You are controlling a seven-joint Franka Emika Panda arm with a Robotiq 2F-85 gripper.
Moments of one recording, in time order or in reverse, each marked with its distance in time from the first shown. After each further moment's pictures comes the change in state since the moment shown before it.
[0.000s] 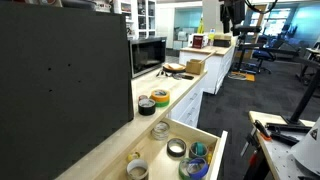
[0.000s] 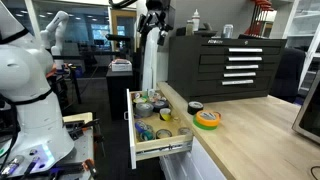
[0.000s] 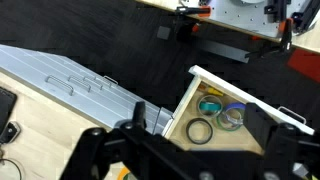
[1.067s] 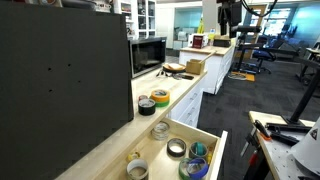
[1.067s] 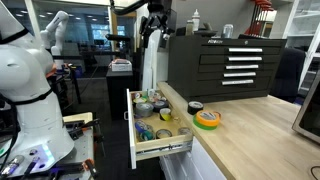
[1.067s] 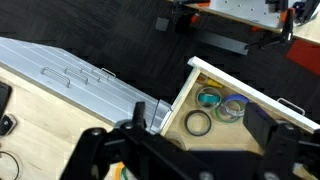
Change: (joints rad) arm 0.000 0.001 -0.006 -0.020 0.024 0.058 0.000
